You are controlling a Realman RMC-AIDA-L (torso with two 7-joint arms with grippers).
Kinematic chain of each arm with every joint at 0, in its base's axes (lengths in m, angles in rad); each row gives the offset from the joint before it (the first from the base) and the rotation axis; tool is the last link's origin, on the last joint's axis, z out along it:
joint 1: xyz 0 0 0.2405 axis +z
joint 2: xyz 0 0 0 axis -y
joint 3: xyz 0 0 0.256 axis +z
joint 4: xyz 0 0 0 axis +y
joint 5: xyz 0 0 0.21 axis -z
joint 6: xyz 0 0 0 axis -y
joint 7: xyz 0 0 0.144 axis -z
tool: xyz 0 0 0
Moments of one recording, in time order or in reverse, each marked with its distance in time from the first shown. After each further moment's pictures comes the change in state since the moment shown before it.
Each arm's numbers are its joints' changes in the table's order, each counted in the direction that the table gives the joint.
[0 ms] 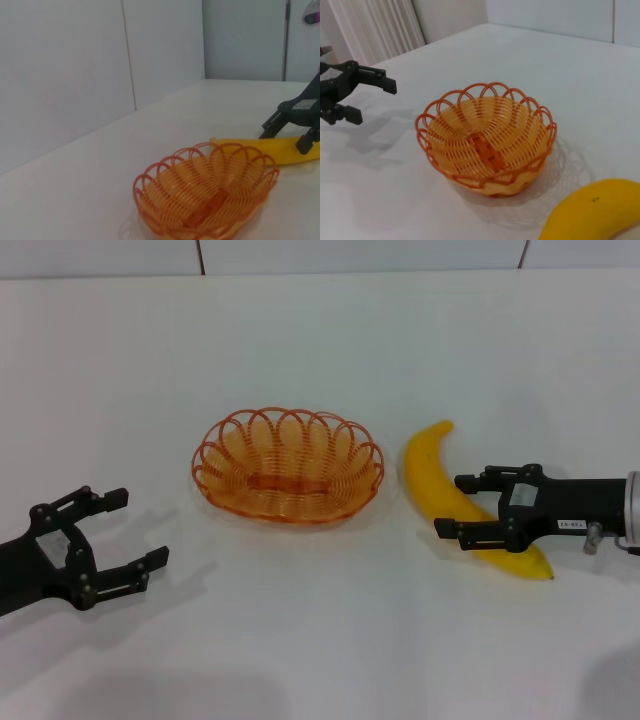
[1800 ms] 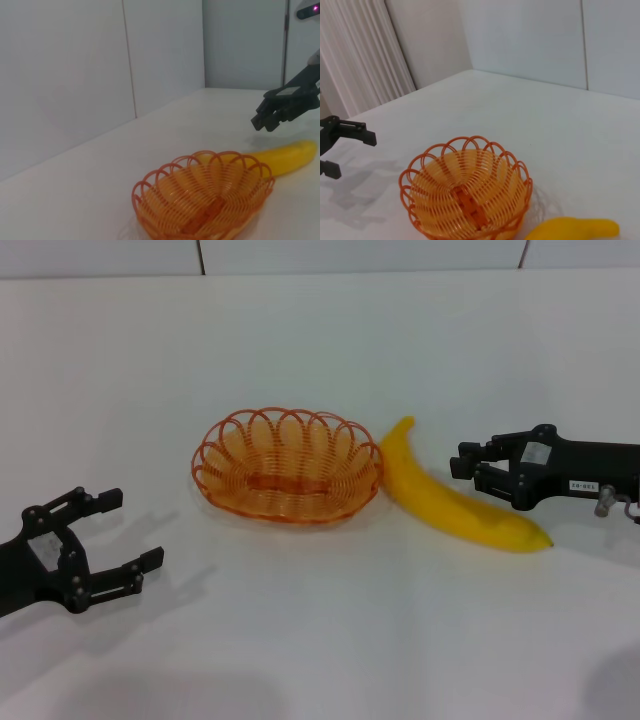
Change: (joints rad) left arm 0.011 -0.002 -0.023 0.000 0.003 -0.037 -0.001; right arm -0.005 0.009 0.008 -0.037 -0.108 0.042 -0.040
